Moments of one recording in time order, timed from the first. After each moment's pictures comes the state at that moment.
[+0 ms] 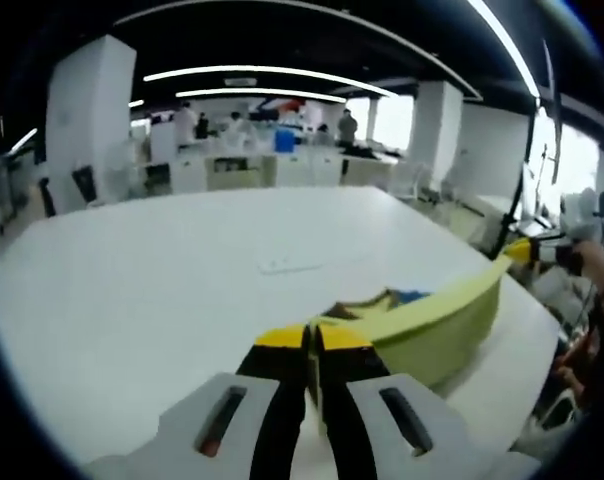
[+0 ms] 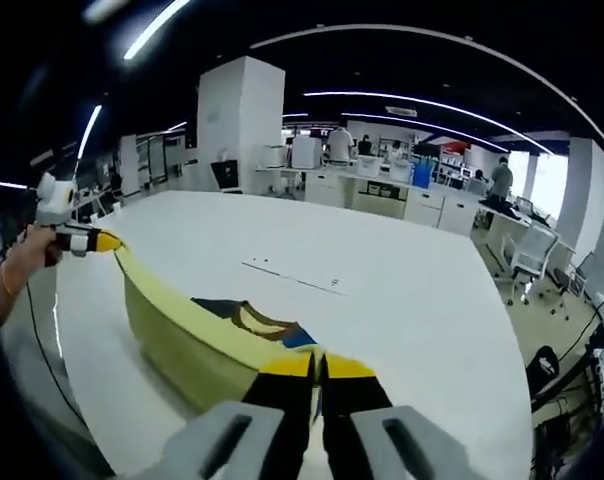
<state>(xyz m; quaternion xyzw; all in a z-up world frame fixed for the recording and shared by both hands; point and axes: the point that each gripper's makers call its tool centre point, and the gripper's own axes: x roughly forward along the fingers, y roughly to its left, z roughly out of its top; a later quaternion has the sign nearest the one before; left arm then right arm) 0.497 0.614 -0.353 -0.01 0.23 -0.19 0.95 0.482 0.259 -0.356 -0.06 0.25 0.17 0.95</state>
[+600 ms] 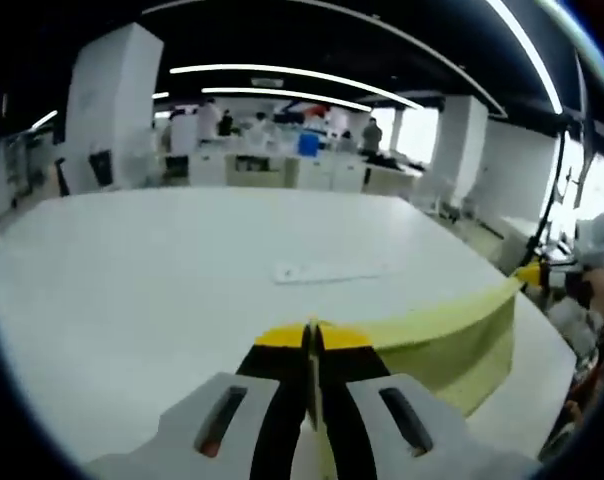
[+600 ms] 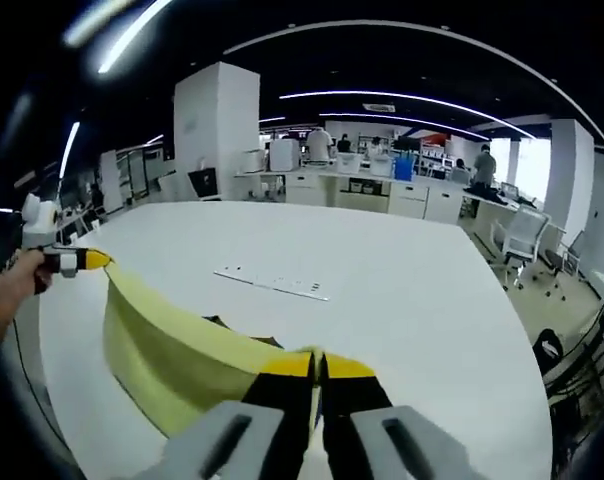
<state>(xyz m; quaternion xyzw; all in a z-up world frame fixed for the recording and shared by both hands) 0.559 0.607 -0.381 -0.05 0.22 -0.14 0.96 0.544 0.251 -0.392 -0.03 0.26 0.12 0.96</state>
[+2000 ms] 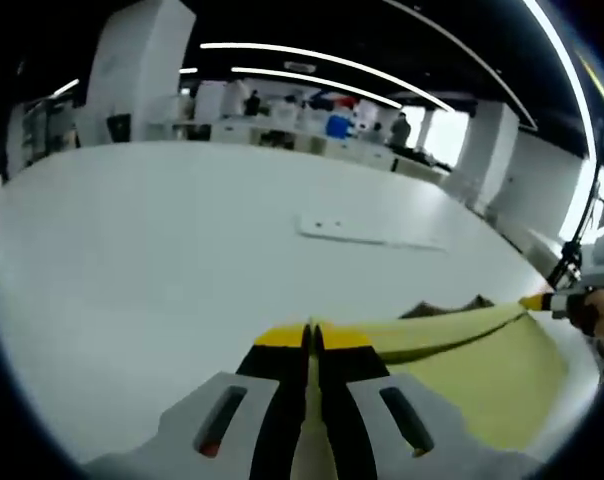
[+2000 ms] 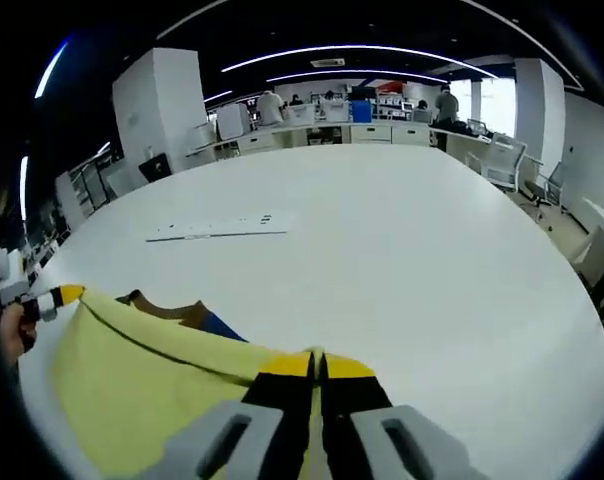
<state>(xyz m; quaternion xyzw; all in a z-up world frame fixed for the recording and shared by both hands) 0.621 0.610 -0.509 -0.08 0.25 -0.10 0.96 0.606 0.237 -0.529 0.04 0.34 0.05 0.94</state>
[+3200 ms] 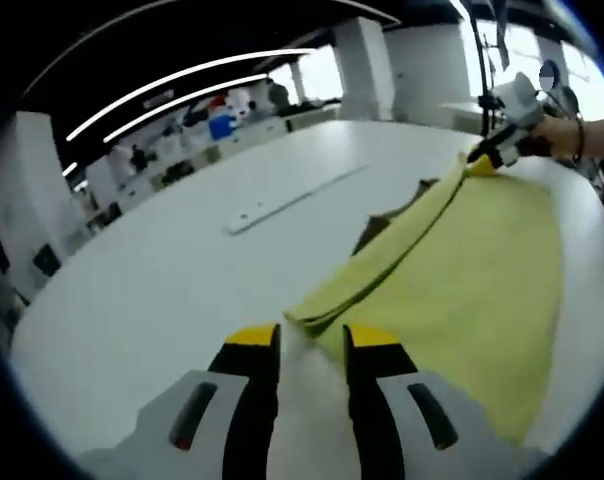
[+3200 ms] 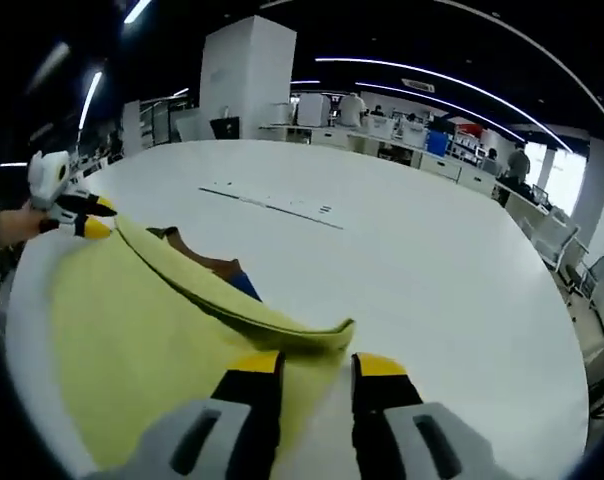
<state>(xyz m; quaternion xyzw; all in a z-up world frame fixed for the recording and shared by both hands) 0.602 0.595 -0.524 0.18 0.24 -0.30 0.91 0.611 0.247 -0.535 -0.07 0.31 0.18 0.93</state>
